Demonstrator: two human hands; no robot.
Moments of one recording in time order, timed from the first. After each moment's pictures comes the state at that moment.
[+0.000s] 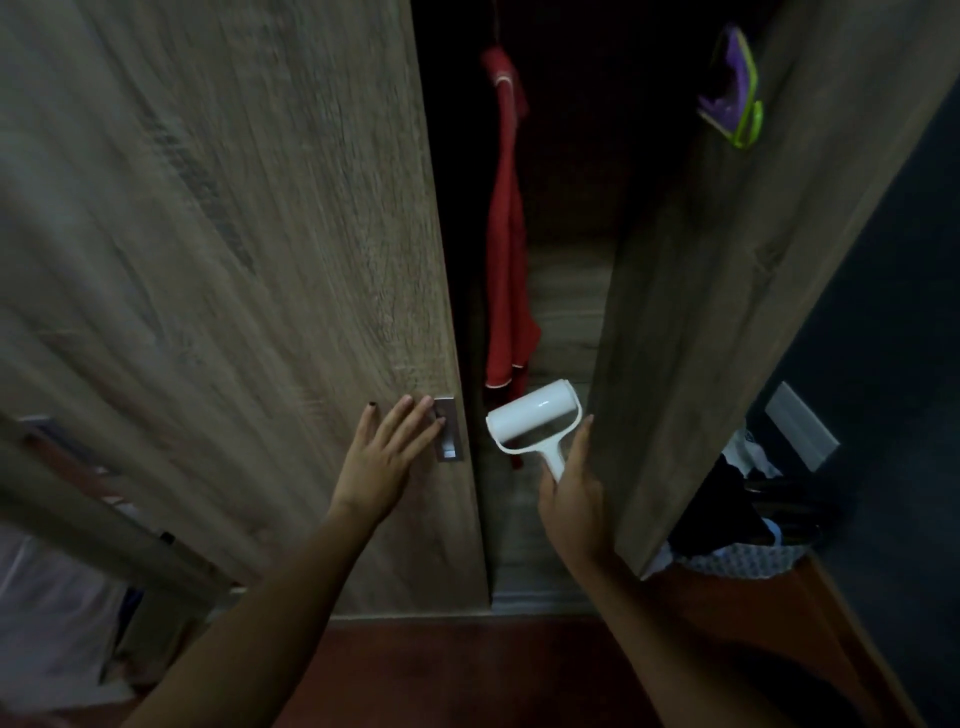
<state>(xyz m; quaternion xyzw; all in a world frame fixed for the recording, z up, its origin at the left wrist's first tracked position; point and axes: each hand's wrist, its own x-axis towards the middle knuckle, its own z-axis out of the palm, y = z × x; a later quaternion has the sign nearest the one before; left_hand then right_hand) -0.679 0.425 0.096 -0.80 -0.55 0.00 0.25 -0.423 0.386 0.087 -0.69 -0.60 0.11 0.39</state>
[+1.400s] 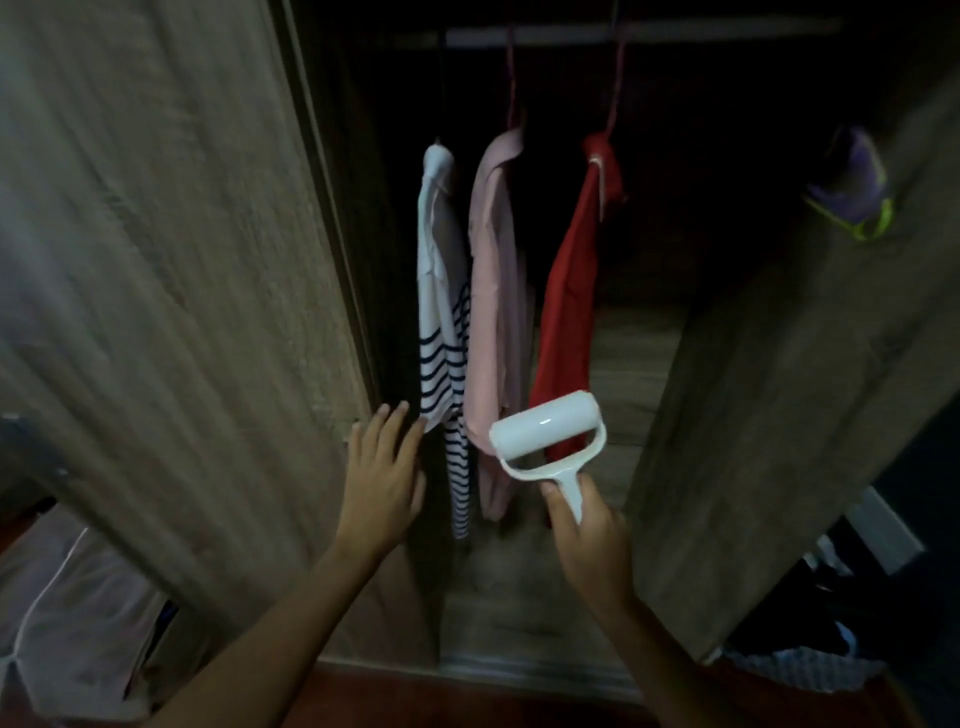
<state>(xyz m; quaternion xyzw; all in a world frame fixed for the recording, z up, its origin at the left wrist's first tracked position) -0.741 0.397 0.163 -0.71 -0.64 -0.23 0.19 -0.497 0.387 0.148 -0.56 -0.66 0.18 0.48</state>
